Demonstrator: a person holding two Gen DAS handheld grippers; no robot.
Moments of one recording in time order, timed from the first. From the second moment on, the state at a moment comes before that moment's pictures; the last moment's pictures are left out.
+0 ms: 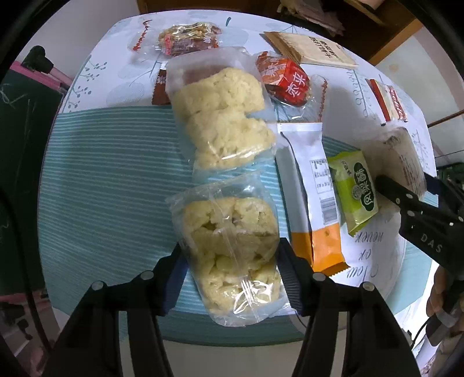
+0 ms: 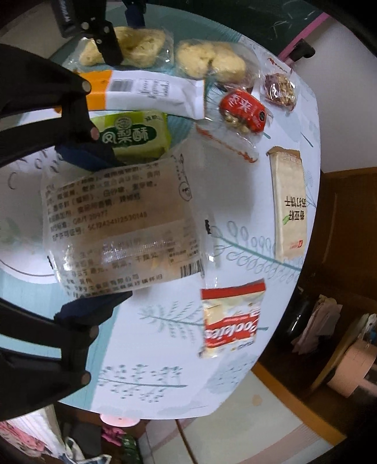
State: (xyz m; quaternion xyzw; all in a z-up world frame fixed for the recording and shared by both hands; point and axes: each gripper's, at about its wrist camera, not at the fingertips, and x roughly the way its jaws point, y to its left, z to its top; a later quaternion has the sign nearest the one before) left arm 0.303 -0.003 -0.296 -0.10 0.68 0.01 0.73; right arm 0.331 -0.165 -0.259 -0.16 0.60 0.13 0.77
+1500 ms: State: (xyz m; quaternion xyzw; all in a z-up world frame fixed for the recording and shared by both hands) left arm 0.022 0.020 -0.139 -0.03 0.58 -0.02 0.81; right arm 0.018 -0.179 -0.120 0.01 0.54 0.14 0.83
